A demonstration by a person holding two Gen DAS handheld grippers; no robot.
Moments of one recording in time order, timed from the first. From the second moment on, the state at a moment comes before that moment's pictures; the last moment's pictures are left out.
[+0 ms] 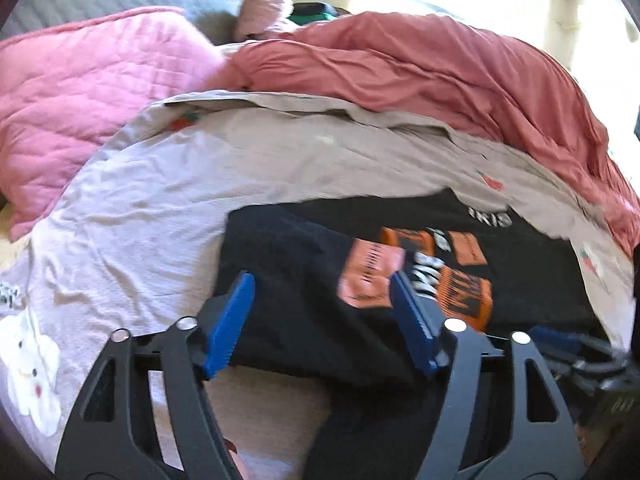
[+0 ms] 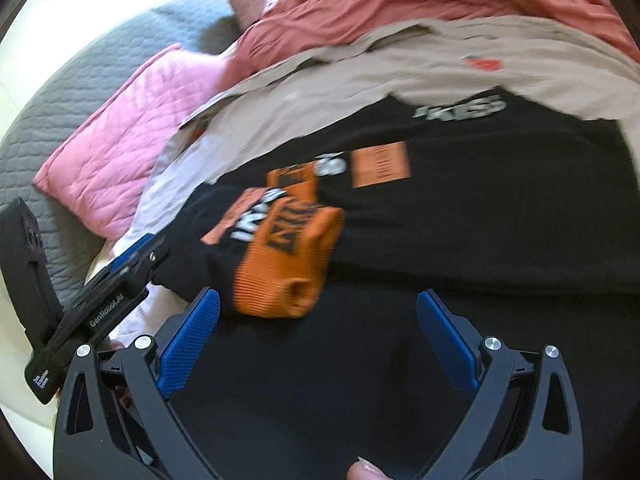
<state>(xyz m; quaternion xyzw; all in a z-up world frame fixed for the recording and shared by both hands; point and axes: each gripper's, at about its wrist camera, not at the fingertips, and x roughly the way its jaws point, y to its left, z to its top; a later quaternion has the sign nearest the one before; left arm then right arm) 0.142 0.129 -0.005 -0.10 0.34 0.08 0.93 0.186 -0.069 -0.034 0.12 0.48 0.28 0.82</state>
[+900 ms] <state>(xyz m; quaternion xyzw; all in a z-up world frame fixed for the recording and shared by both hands) 0.136 0.156 0.007 -0.15 0.29 0.07 0.94 0.214 -0.098 0.055 0.08 0.34 0.29 0.89</state>
